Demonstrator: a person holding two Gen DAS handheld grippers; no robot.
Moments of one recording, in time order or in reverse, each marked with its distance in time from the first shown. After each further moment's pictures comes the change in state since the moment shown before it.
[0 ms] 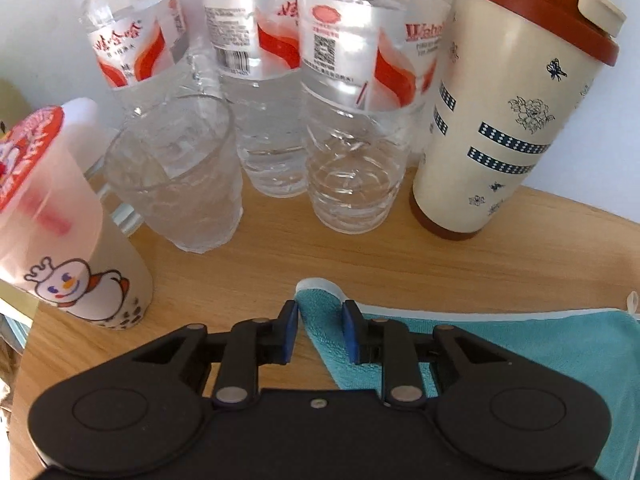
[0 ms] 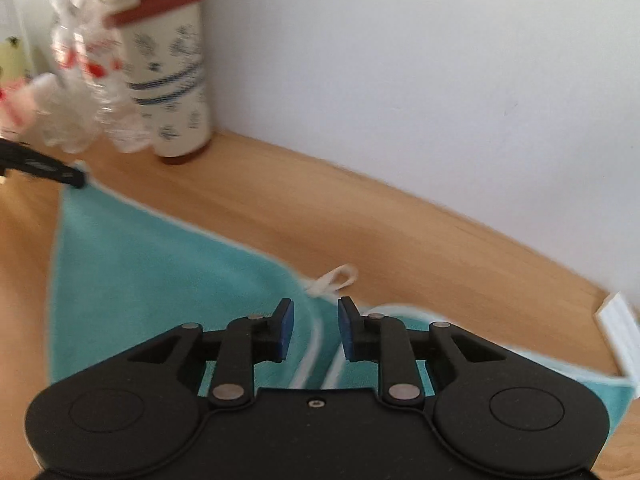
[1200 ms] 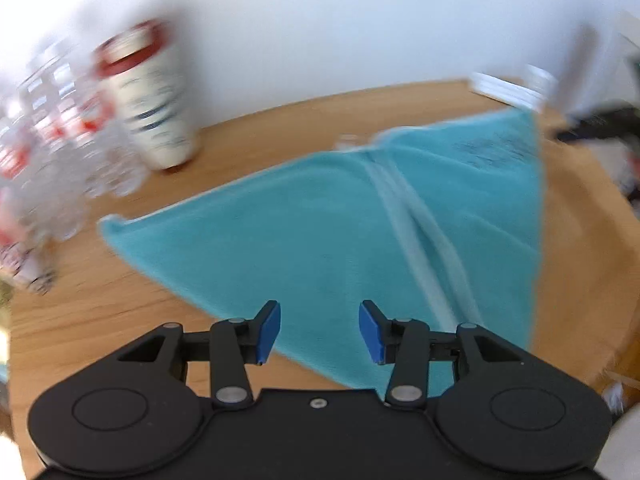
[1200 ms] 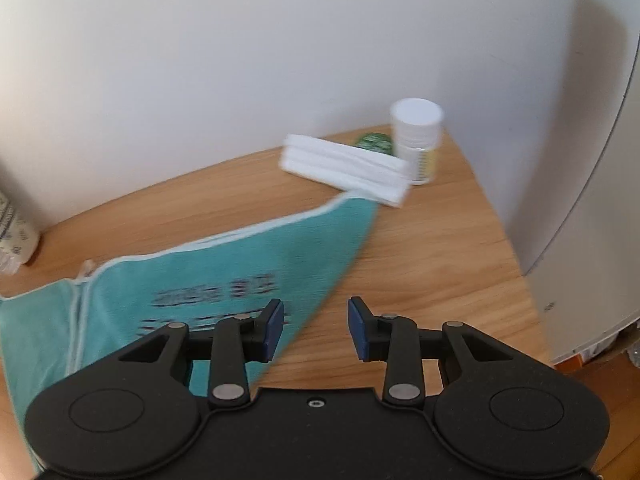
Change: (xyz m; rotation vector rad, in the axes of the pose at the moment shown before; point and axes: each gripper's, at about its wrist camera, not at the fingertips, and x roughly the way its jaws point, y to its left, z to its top) left arm -0.174 -0.157 -0.139 0.480 -0.022 -0.253; right arm -0.106 -0.227 -0.136 0.546 -0.050 -0.206
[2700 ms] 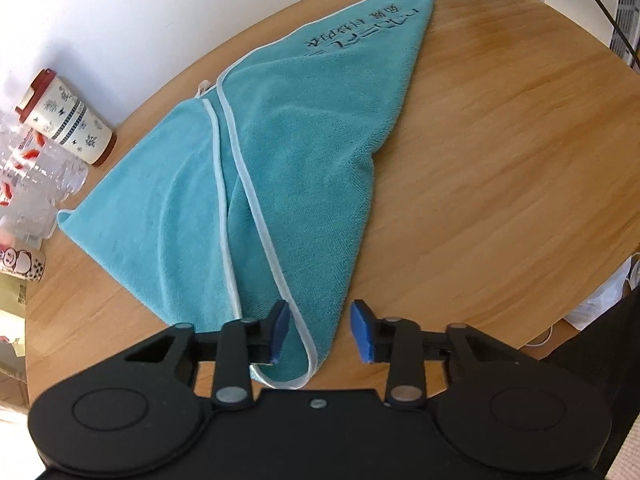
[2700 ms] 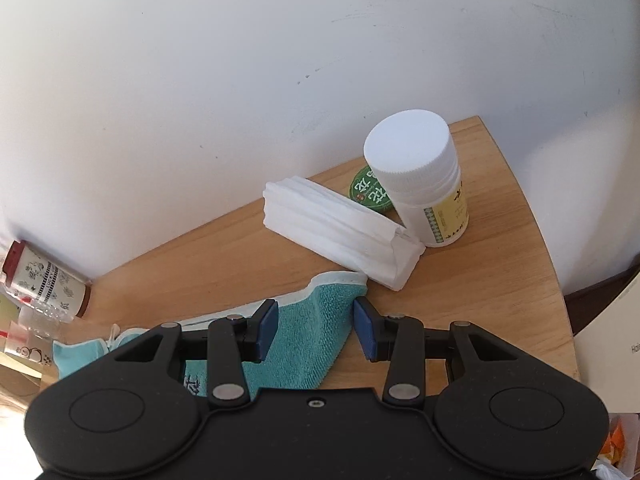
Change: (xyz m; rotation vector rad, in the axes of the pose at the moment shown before) left arm 0.059 -0.206 -0.047 0.157 0.153 0.272; right arm 0.079 -0.060 0.054 0.117 0.032 0.353
